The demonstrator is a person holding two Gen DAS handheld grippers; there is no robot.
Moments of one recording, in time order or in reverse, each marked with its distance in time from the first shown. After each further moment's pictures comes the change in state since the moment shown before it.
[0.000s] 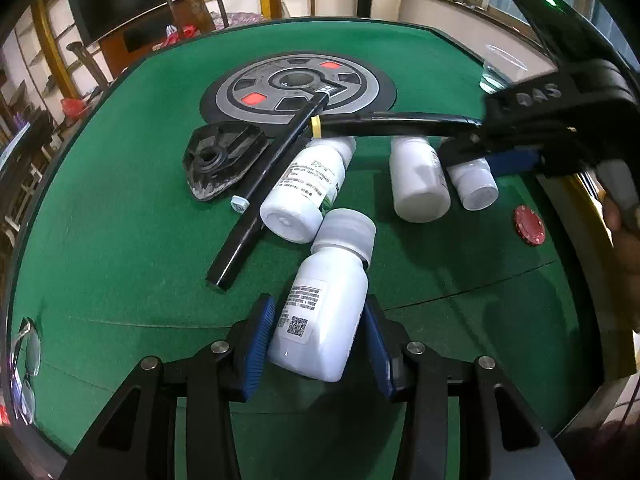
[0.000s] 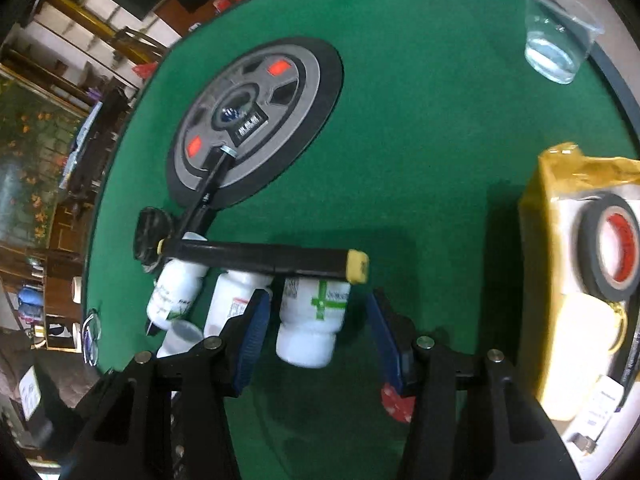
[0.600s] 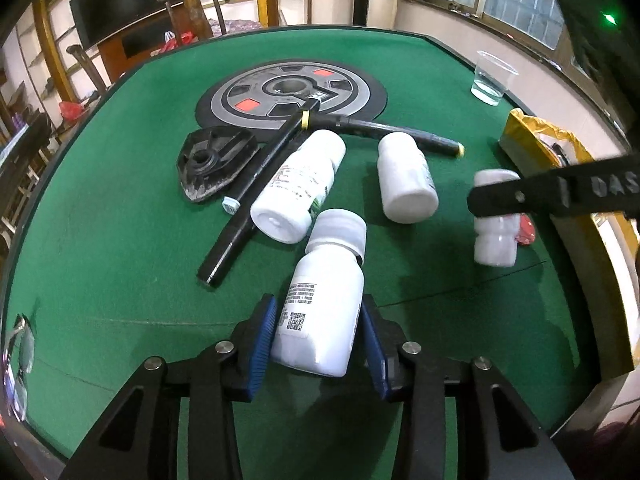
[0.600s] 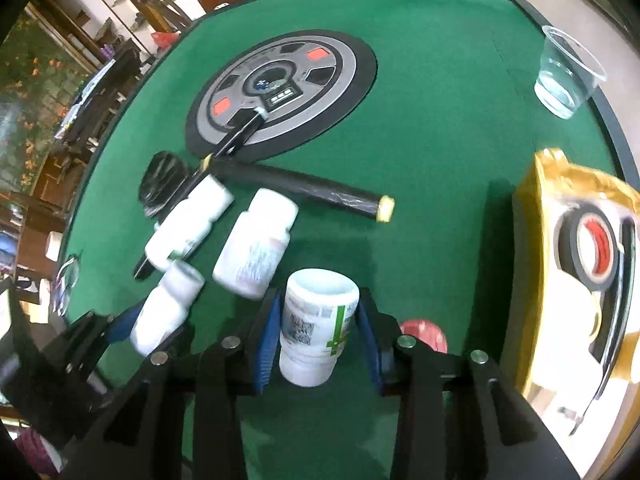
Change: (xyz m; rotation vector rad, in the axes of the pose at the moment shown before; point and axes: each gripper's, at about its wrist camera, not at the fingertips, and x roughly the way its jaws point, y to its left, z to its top) left arm -0.006 -0.006 -0.007 -0.014 -0.031 -0.020; right arm -0.027 0.016 -0.044 -0.183 -0.015 -0.052
